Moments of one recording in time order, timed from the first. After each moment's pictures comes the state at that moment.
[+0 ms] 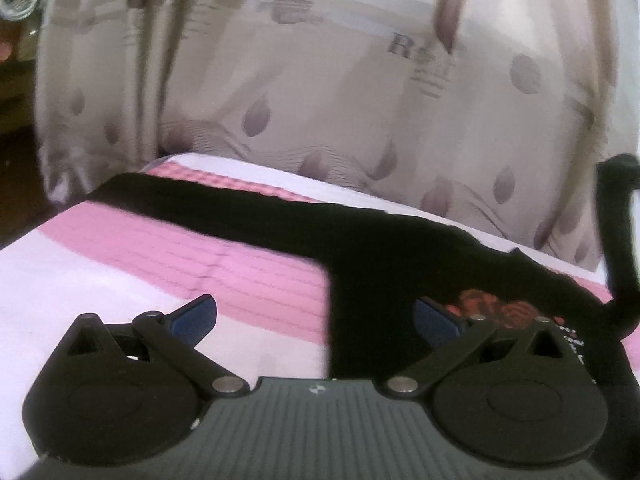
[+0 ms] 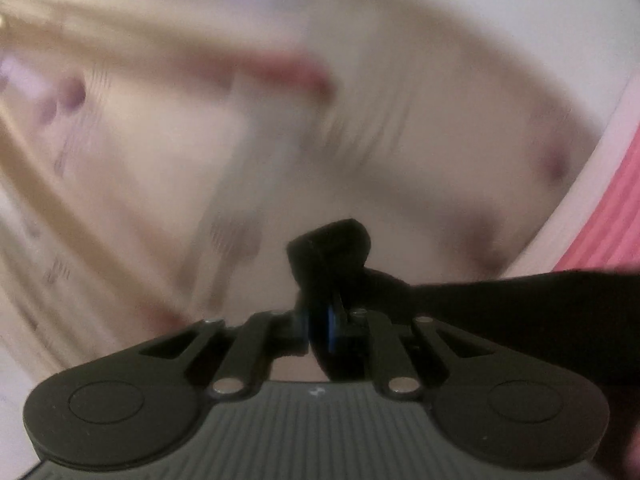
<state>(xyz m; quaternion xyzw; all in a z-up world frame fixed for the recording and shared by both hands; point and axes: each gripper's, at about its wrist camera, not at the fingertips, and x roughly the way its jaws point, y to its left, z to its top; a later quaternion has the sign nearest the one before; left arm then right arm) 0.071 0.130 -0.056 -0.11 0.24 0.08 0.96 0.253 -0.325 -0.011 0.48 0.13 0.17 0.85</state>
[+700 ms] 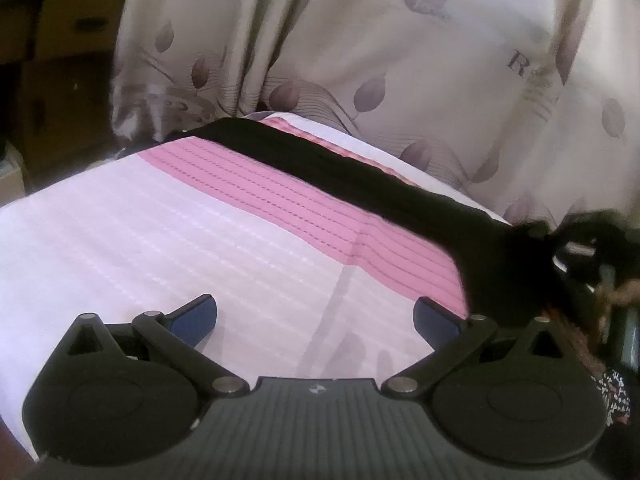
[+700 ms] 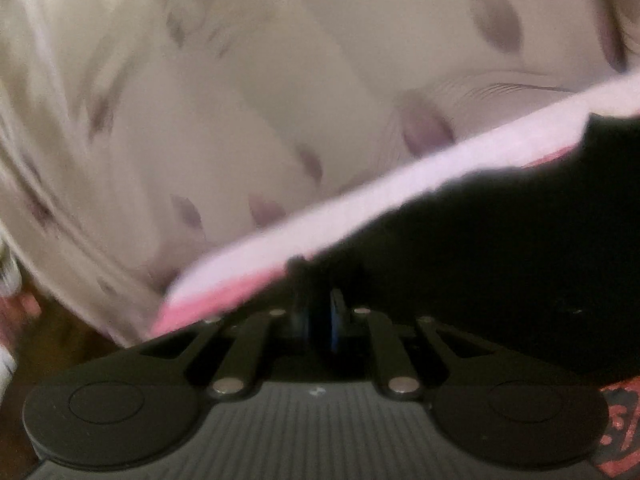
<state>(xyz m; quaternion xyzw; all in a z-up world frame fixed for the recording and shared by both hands) 0.038 0.238 -0.091 -0.20 0.26 0.14 0.93 0.302 -0.049 -0.097 0.22 0.32 0.19 0.90</state>
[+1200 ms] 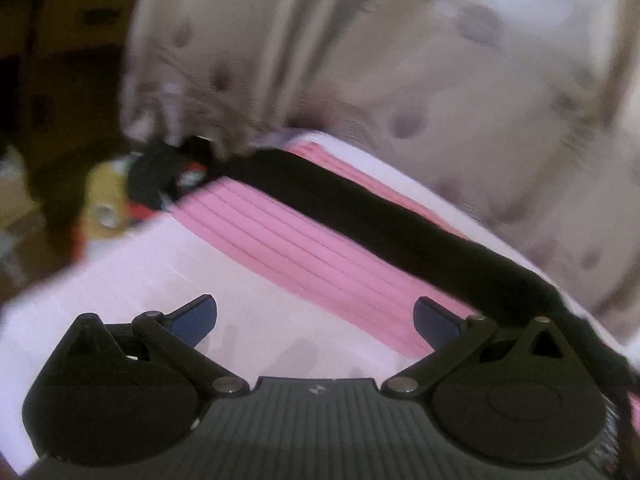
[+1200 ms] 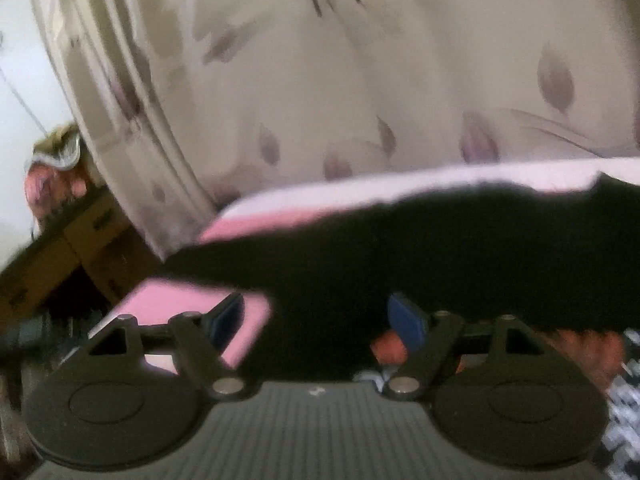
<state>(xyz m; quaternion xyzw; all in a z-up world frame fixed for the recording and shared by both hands) 0.081 0.332 -0.055 -0.22 0.29 0.16 0.92 0.186 -0.088 -0.083 0.11 0.27 0.28 0.92</state>
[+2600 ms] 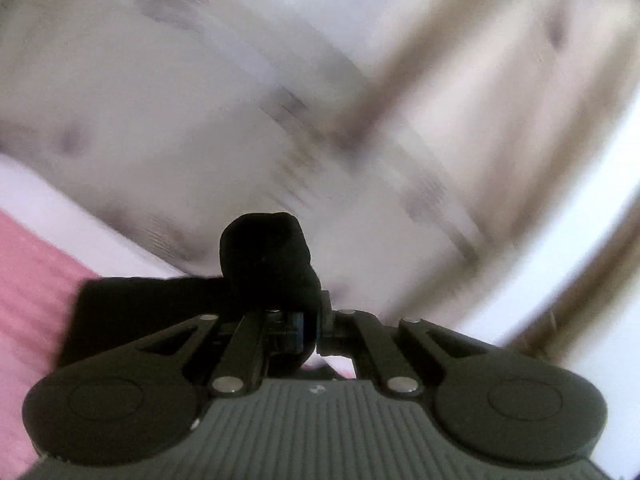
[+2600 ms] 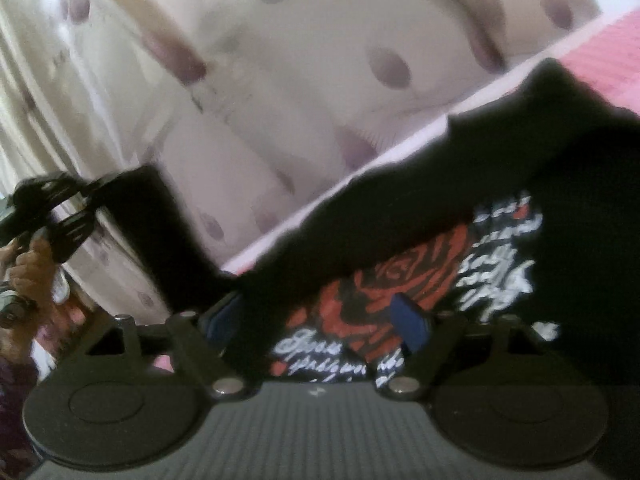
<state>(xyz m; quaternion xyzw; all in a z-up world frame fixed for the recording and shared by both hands) 0.246 0.143 0.094 -0.29 0.24 -0.21 0.90 0.134 -0.205 -0.125 0.36 0.22 0.21 0.88</state>
